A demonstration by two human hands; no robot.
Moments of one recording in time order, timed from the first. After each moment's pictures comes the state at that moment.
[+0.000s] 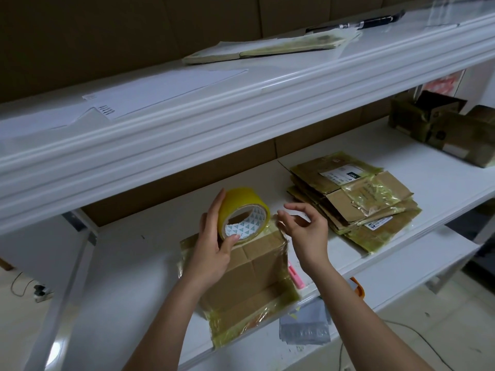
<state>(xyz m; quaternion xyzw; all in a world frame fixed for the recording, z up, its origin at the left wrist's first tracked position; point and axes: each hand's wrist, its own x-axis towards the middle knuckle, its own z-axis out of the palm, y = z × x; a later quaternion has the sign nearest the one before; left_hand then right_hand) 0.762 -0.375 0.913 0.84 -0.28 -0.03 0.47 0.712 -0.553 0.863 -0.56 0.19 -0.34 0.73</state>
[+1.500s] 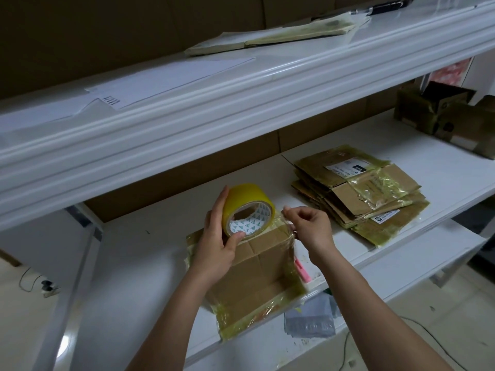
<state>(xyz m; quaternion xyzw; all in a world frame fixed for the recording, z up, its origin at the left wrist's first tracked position) 0.765 -0.371 0.907 0.84 -0.28 -0.05 0.47 0.717 -0.559 0.866 -0.60 0.27 -0.22 0.71</state>
